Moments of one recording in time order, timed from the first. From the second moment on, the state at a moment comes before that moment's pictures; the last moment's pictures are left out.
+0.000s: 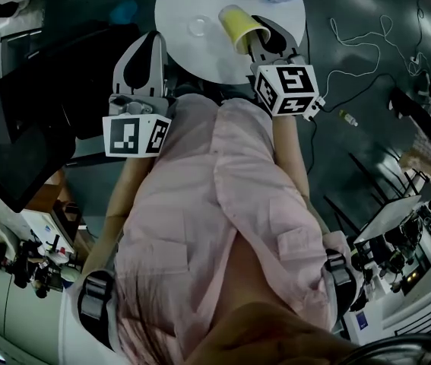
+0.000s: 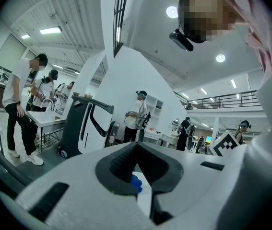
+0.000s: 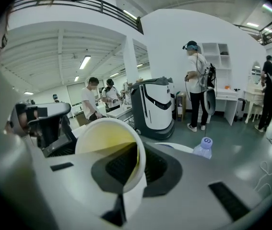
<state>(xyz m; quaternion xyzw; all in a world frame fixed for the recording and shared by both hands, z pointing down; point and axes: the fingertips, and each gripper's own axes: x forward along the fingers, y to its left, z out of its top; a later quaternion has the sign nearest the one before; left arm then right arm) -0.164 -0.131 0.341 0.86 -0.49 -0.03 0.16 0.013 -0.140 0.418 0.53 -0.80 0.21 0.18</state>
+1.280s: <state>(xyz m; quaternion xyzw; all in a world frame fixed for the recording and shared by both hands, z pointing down) -0.169 -0.143 0.342 0.86 -0.48 -0.03 0.16 -0.029 -0.154 0.498 0.47 -0.80 0.25 0.27</state>
